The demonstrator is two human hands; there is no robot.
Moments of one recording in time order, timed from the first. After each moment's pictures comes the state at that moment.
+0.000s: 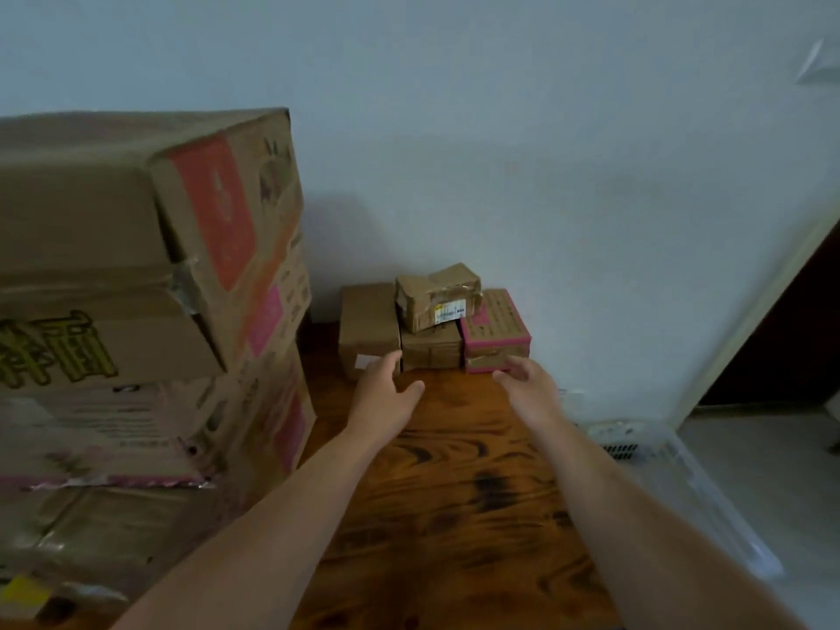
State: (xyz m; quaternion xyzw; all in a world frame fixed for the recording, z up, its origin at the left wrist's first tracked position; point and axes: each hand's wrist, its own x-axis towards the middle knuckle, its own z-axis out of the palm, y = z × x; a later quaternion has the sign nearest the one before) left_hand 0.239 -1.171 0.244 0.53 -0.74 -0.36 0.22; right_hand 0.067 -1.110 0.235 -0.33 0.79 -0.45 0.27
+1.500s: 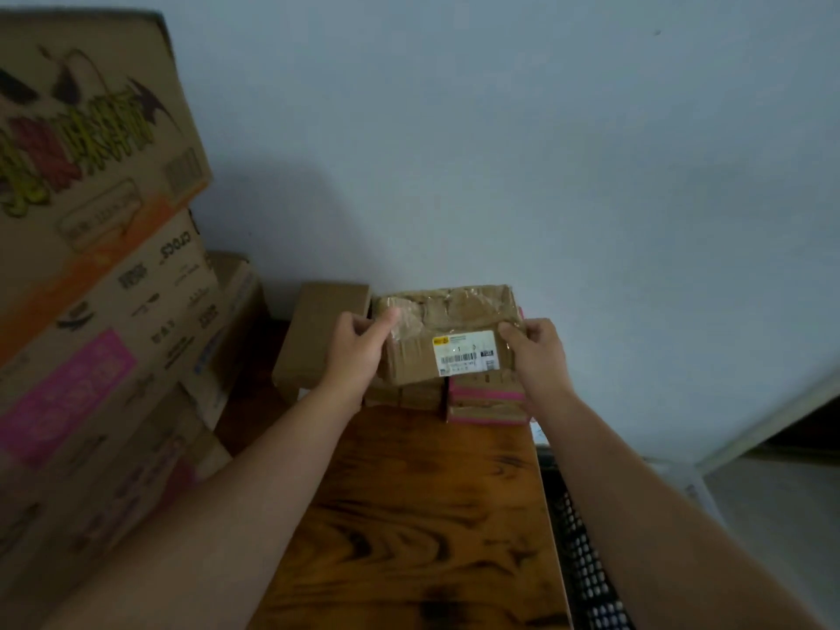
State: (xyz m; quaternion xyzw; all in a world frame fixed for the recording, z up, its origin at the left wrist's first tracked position) left_hand 0.116 -1.340 0.219 0.58 -0.48 -0.50 0.42; right_hand -0.072 -1.289 0.212 -0.32 0.71 -0.55 0.32
